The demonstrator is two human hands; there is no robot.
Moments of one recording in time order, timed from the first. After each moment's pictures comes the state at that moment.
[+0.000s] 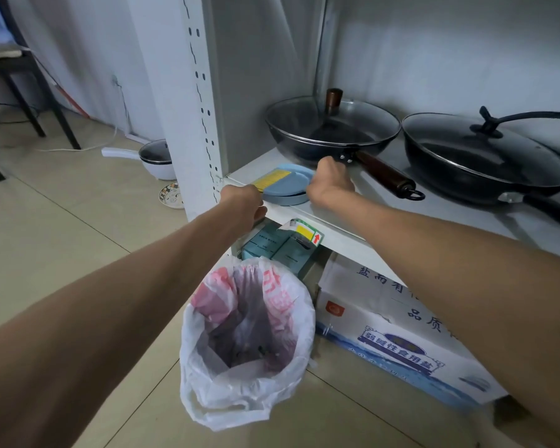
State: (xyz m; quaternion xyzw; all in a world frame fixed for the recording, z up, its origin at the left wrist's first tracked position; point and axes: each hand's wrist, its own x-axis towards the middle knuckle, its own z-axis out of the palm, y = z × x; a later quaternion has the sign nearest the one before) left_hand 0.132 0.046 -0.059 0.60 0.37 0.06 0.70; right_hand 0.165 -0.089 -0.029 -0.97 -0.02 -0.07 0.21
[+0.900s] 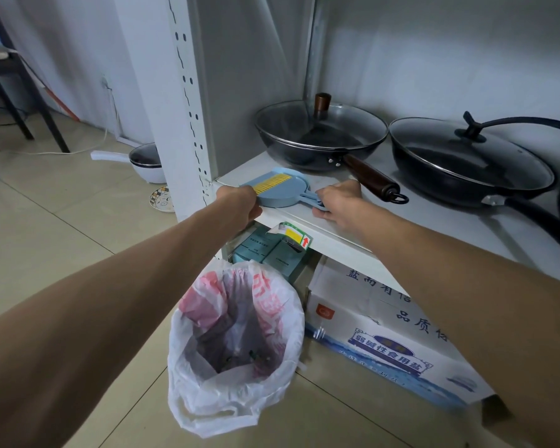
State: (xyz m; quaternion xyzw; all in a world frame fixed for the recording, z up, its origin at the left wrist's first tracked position) left_hand 0.143 0.044 -0.061 0.62 0.37 0.04 0.69; right_hand 0.168 -0.124 -0.045 -0.74 0.17 0.05 0.65
